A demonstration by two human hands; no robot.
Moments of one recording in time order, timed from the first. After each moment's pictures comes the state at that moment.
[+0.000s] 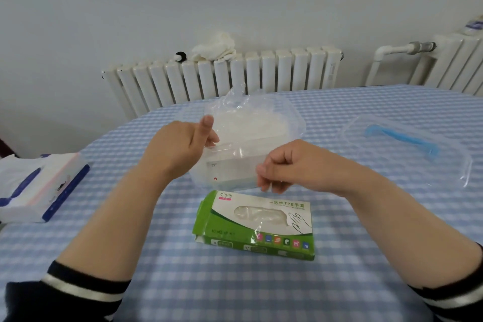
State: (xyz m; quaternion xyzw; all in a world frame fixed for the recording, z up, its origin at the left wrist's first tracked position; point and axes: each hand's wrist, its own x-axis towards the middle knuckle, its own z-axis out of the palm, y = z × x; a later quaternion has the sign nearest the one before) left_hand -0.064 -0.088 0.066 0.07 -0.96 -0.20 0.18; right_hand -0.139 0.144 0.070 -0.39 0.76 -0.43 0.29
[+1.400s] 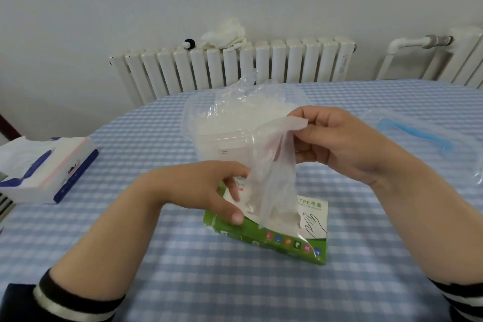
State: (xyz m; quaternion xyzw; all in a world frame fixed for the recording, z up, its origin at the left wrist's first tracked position) left_hand -0.027 -0.071 0.053 -0.07 -0.91 -0.36 -0.20; right_hand -0.133 0.152 0.086 -0.36 0.62 -0.62 0.31
